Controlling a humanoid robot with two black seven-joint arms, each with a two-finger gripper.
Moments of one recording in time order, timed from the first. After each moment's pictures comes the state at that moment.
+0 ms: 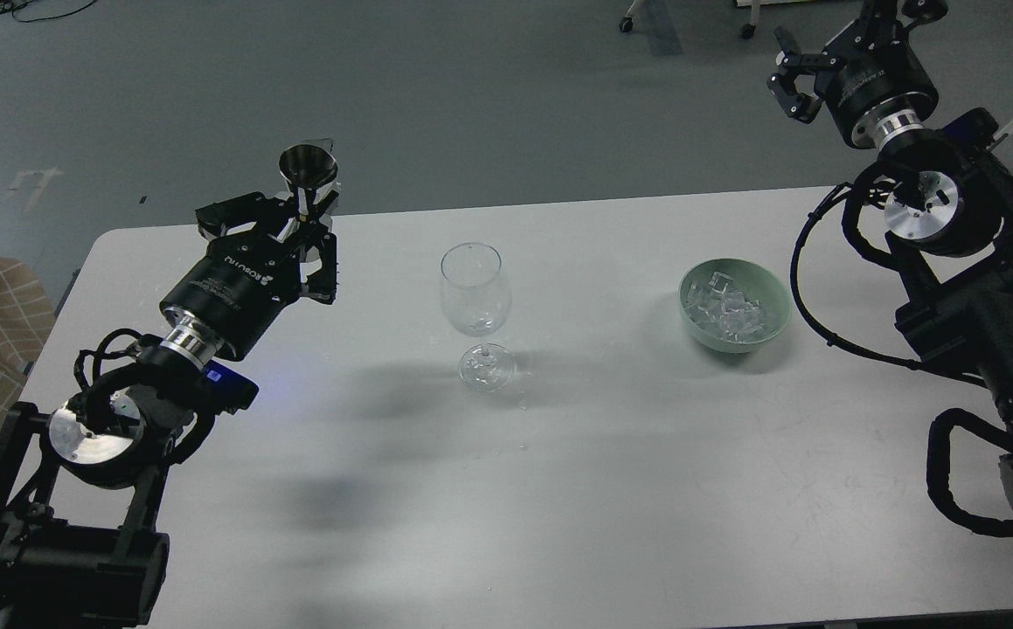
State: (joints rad) left arm -0.17 0.13 -1.53 -1.60 -0.03 0.04 0.36; right arm 0.85 -0.13 1.39 0.66 -0.53 0.22 0.11
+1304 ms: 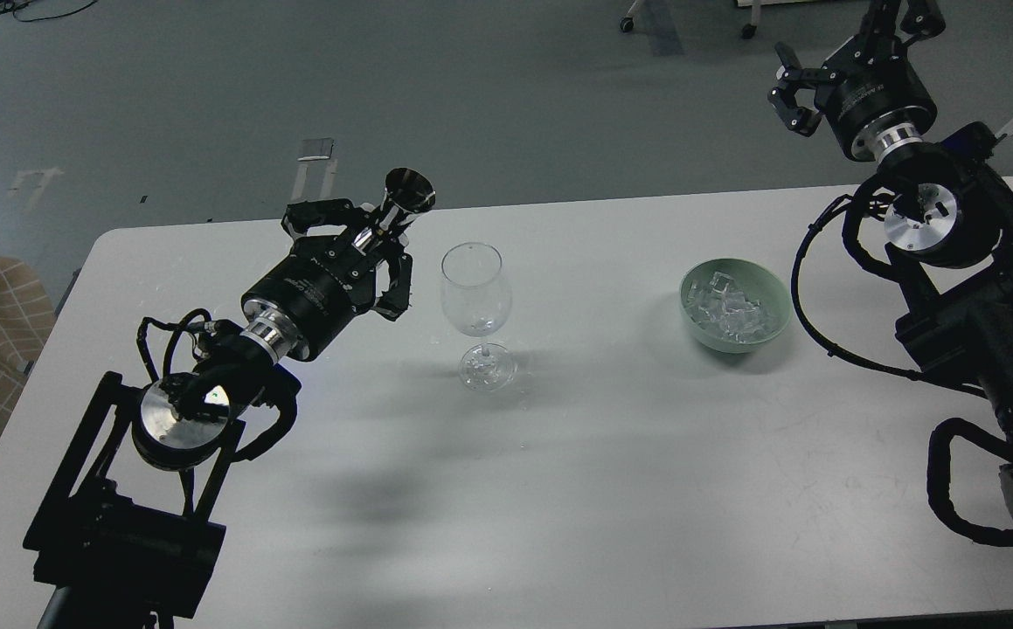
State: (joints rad) left arm -0.23 0.08 -1.38 -1.63 0.26 0.15 0.36; right arm 0.83 -0.13 1.39 0.67 -0.53 0.22 0.11
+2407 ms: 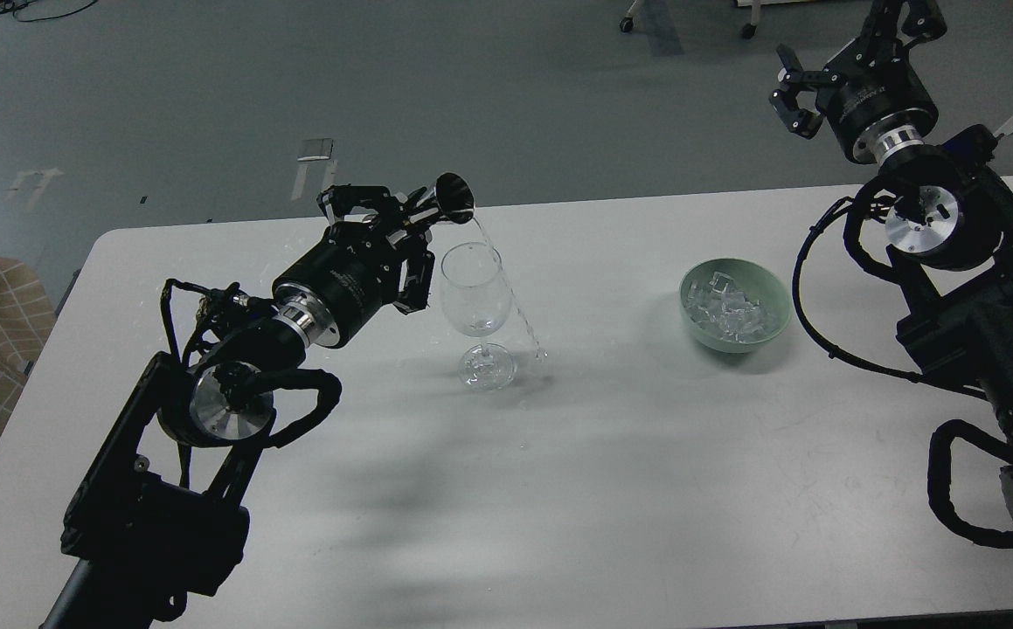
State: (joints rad) left arm -0.30 0.08 -1.28 -1.59 0.51 0.13 0.37; right arm 0.83 -0.13 1.39 0.67 -0.53 0.22 0.11
